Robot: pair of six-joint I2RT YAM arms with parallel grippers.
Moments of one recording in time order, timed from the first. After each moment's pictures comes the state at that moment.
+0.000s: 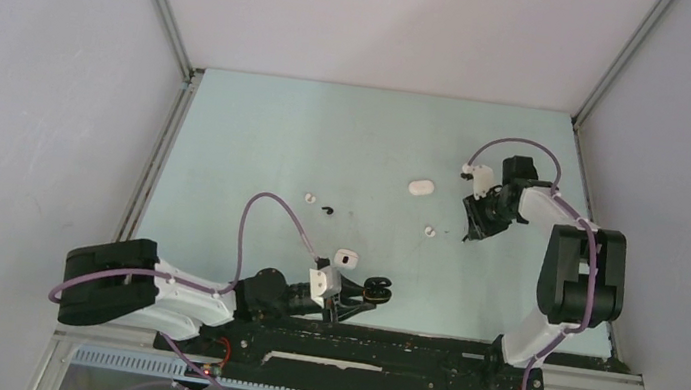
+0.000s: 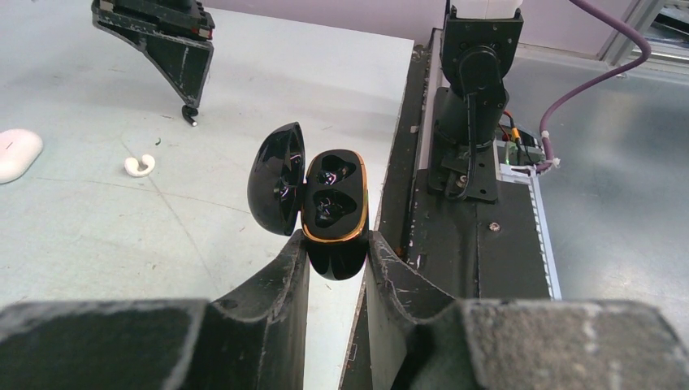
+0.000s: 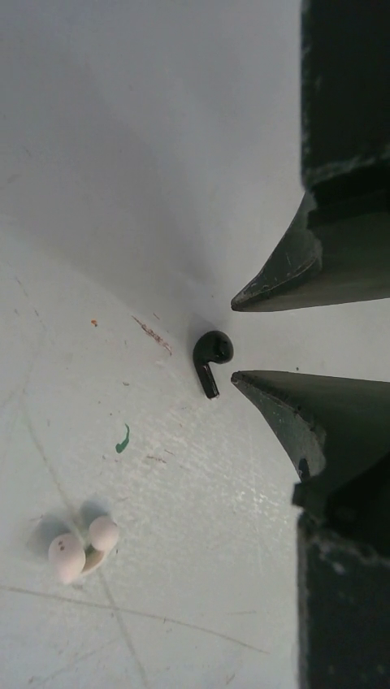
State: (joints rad) left arm -1.27 1.23 0.15 1.14 0.09 -0.08; right arm 0.01 1.69 1.04 -0.60 -0.32 -0.51
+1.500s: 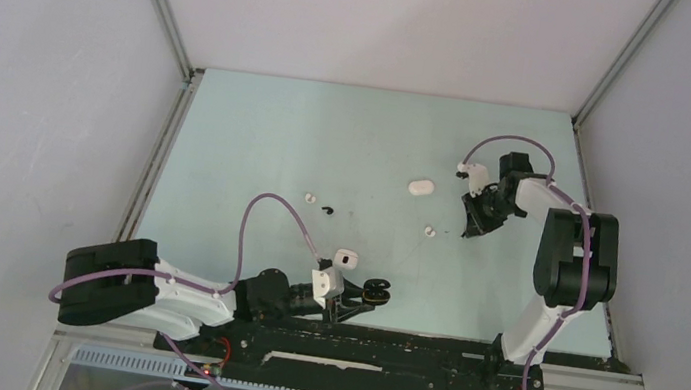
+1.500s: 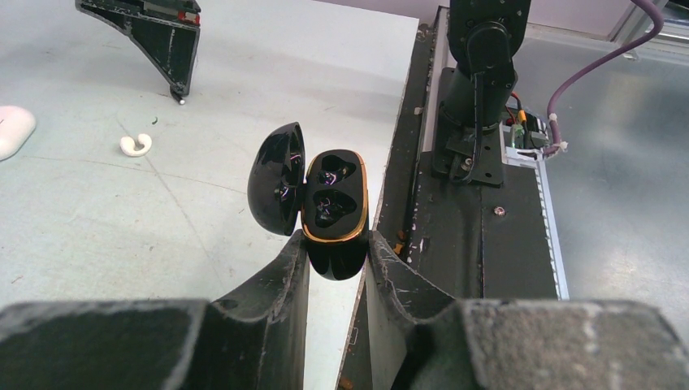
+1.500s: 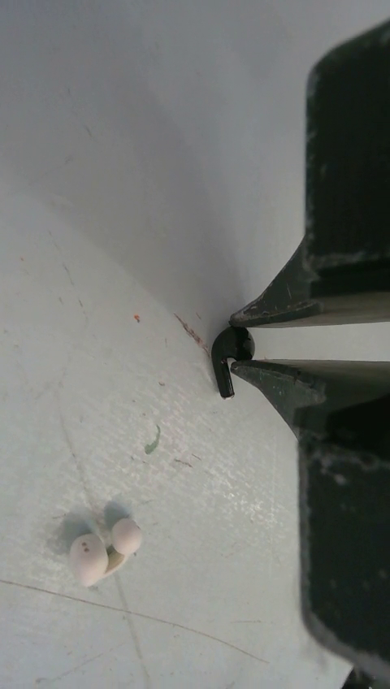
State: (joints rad) left arm -1.27 1.23 0.15 1.10 0.08 -0.08; right arm 0.01 1.82 1.12 -0.62 -0.37 -0.58
